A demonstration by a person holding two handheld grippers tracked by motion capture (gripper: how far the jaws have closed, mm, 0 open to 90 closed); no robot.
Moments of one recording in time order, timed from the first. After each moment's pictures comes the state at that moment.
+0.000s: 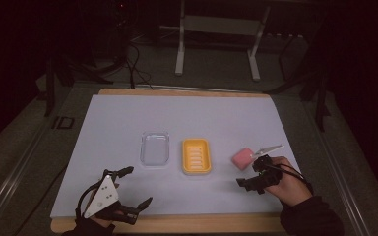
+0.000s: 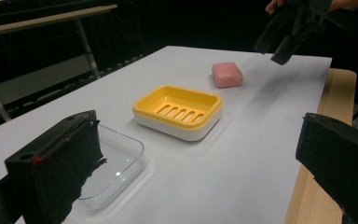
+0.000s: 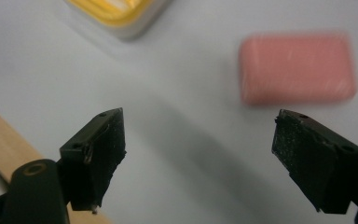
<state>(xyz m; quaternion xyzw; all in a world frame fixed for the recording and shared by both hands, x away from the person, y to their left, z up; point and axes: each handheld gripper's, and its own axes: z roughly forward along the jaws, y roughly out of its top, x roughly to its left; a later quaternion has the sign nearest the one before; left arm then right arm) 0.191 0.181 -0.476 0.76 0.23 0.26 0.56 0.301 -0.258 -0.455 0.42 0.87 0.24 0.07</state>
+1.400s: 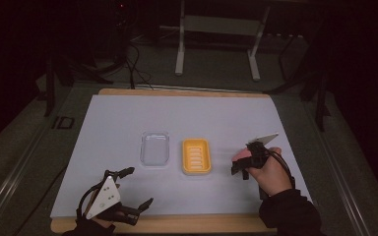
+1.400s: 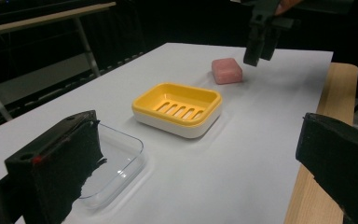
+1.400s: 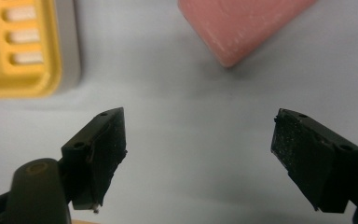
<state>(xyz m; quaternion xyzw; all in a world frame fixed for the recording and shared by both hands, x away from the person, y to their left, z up) 0.190 0.178 -0.477 0.76 0.22 0.26 0.55 0.340 -0.232 -0.456 0.70 0.70 0.12 -0.02</state>
